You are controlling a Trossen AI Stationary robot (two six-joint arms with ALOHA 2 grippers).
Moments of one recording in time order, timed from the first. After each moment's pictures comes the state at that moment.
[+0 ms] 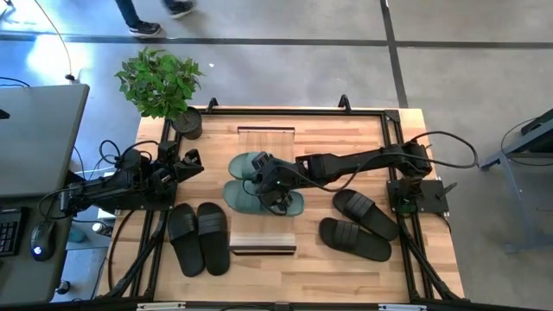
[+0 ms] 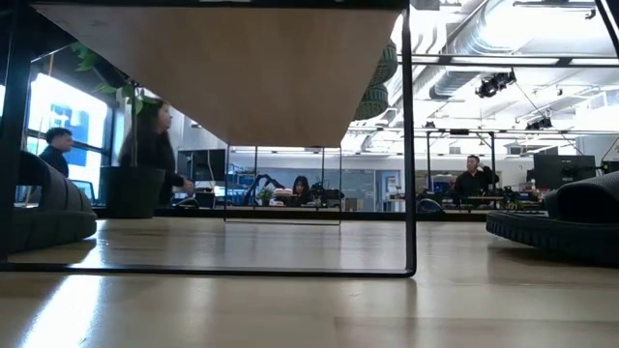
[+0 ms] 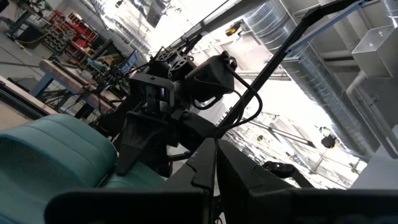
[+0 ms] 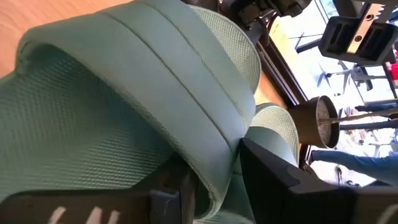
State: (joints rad) left arm 0.37 0.03 0.07 0.34 0.36 -0.87; right arm 0.10 1.91 1.70 -0.53 0.19 -0.81
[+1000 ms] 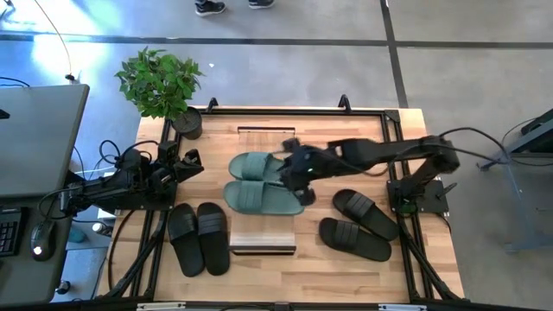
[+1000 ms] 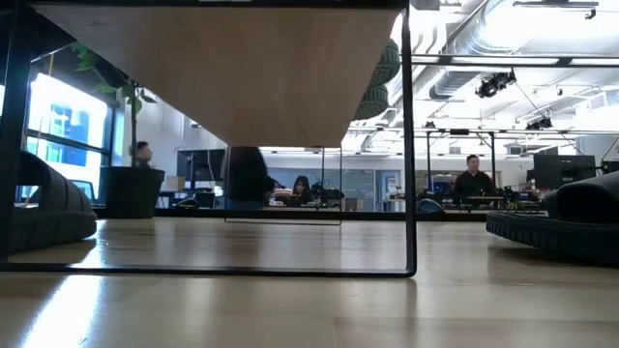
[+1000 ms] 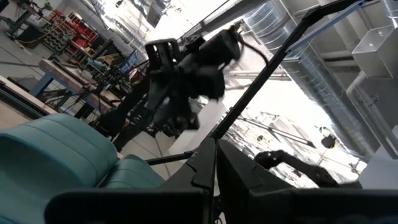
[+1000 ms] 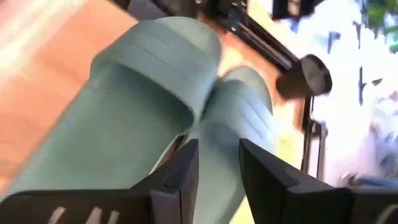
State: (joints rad) left arm 0.37 0.03 0.07 0.34 0.36 -0.87; right arm 0.11 1.67 1.70 -0.79 0.19 -0.45
